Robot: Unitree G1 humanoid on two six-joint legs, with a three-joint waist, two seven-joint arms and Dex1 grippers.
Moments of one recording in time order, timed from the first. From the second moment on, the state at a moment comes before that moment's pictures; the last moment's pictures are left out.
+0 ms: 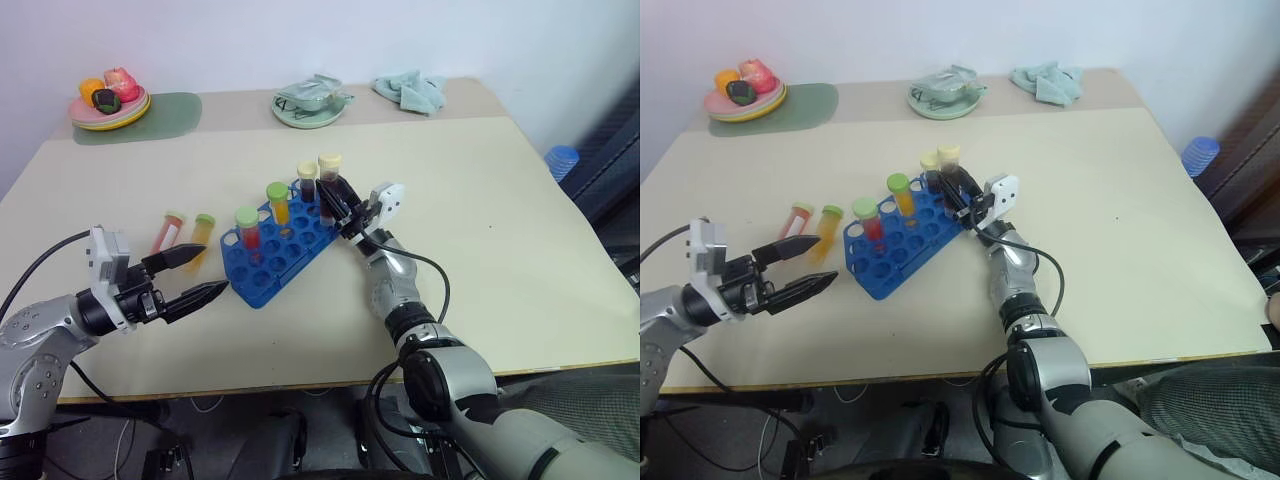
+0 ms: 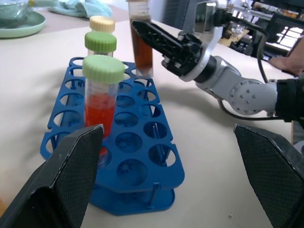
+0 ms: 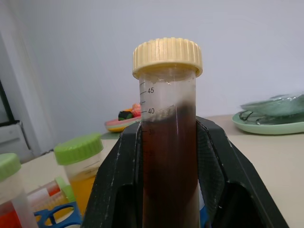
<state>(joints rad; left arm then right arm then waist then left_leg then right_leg) 0.05 0.75 0.40 -0.30 -0.78 0.48 -1.04 -0.86 0.08 -0.21 1.11 0.32 -0.62 0.79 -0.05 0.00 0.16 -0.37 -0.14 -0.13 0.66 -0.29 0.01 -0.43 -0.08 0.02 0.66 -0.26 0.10</state>
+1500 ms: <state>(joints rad) 0.06 0.82 0.46 -0.34 -0.82 0.53 -1.04 -0.81 0.12 -0.25 1.20 0.23 -0.81 0.69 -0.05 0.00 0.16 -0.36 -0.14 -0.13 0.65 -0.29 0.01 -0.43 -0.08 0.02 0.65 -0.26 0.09</state>
